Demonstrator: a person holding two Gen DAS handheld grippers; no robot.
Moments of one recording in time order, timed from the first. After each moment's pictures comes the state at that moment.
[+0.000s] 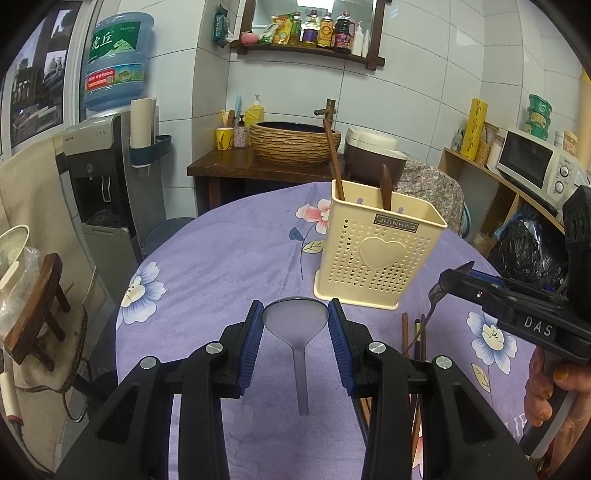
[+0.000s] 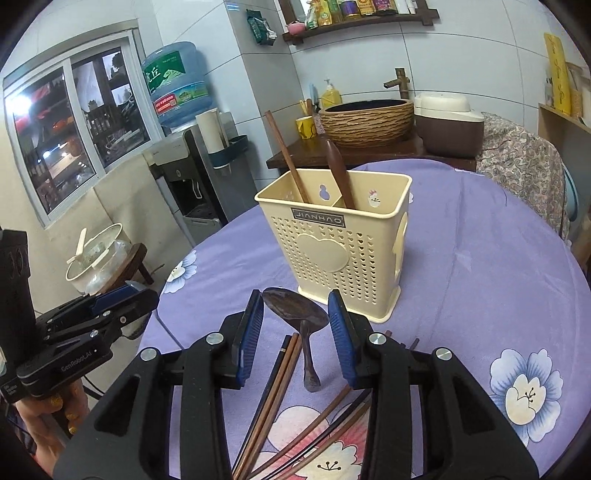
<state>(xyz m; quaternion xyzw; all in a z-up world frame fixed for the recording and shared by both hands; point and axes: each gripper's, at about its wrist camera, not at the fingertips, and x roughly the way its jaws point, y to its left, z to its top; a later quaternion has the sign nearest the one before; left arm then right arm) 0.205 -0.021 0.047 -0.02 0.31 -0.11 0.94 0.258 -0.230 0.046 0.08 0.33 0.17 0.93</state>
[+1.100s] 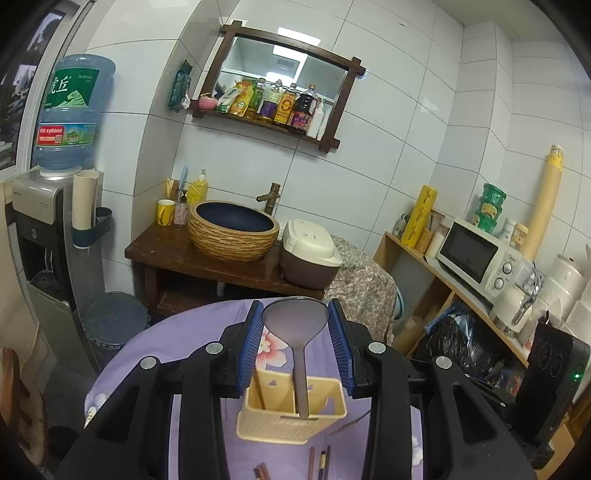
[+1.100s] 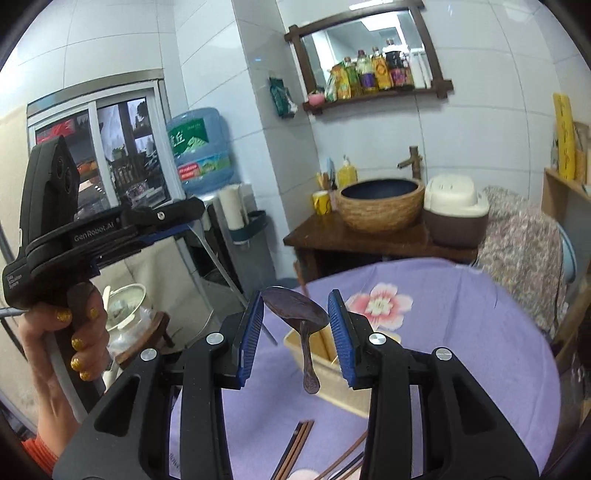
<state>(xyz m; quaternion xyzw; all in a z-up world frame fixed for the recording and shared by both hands) 0.282 -0.046 0.217 -0.11 0.21 -0.22 0.95 0.276 -0.252 0.200 0.09 0.21 0.17 0.96</state>
